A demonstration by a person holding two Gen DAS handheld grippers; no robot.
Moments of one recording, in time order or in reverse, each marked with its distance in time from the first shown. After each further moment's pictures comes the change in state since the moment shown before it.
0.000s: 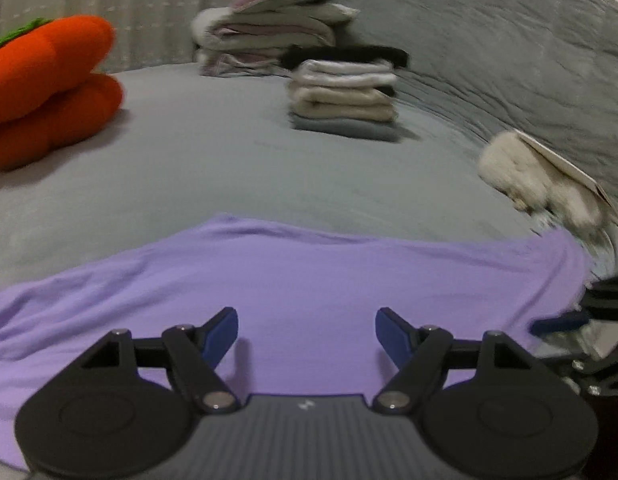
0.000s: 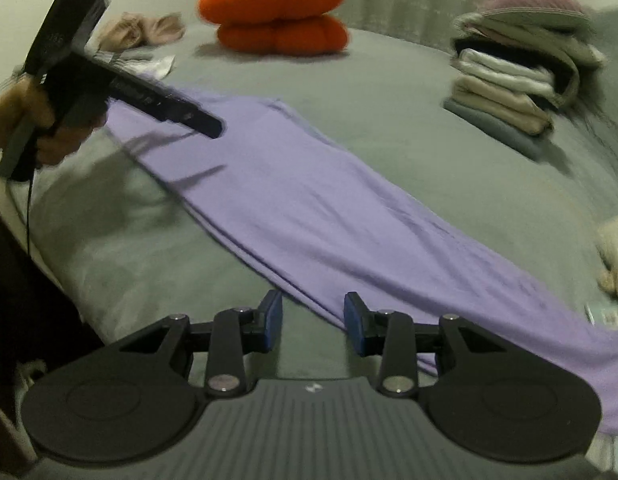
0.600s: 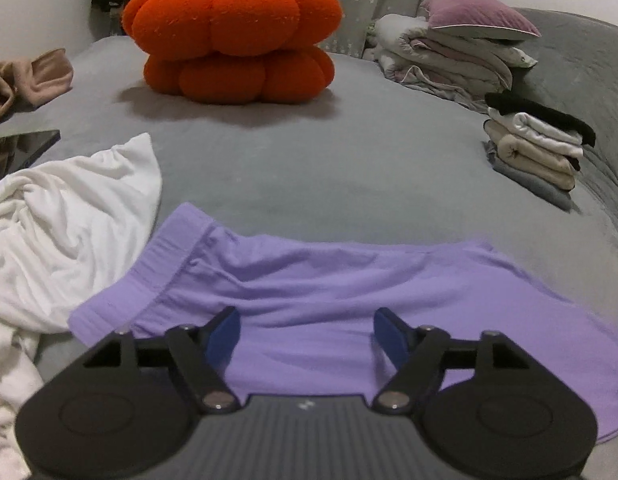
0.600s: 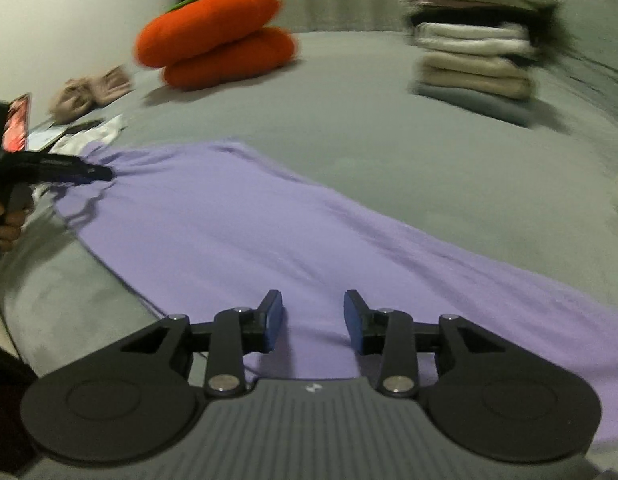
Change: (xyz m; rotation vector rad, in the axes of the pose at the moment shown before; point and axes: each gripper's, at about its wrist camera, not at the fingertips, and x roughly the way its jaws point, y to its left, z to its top) left arm -0.035 0.129 -0.016 -0.353 -0.022 0.330; right arm 0.018 -0.043 0.018 0.329 -0.039 -0.013
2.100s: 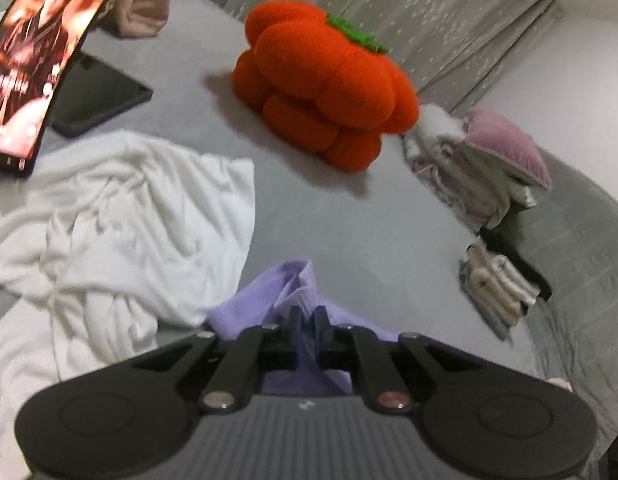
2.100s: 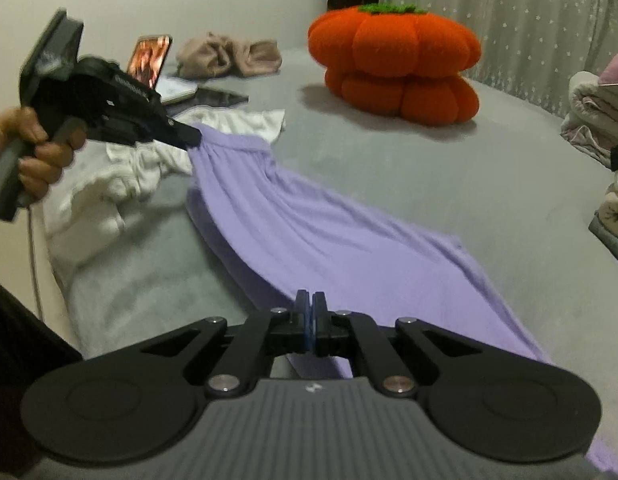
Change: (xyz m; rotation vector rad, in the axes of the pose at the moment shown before) left arm -0.074 0.120 0.010 -0.439 -0.093 -0.159; right arm 0.050 0.168 0.066 -0.399 -0.022 0.271
